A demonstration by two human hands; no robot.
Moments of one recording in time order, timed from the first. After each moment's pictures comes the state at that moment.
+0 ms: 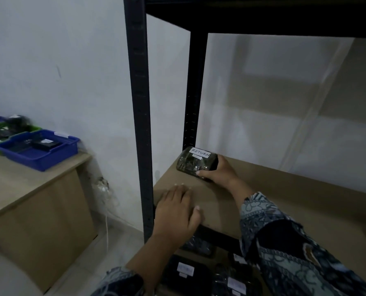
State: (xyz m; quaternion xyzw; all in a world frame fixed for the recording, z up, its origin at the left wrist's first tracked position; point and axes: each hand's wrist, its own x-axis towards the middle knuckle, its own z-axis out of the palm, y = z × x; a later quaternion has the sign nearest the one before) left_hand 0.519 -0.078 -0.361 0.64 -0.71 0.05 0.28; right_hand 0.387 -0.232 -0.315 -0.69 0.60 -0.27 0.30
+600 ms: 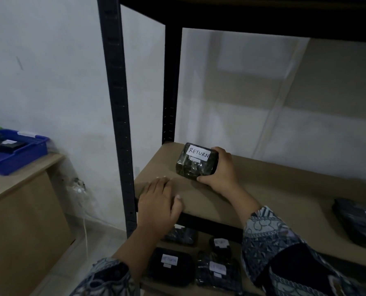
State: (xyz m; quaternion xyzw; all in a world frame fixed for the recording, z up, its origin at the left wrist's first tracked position) left_hand 0.515 -0.076 -0.363 0.64 -0.70 0.06 0.30; right_hand 0.338 -0.163 -0.303 -0.71 0.55 -0.40 0.19
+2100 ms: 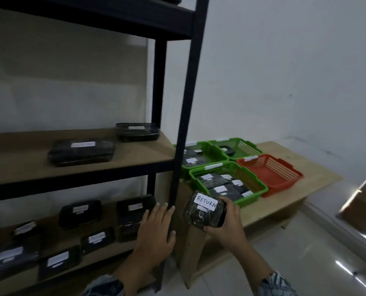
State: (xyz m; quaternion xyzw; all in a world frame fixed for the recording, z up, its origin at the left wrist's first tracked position) left_hand -0.052 0.195 -0.429 0.35 -0.92 -0.06 0.18; right_hand -0.238 0.312 -0.387 -0.46 0.77 -0.45 0.06
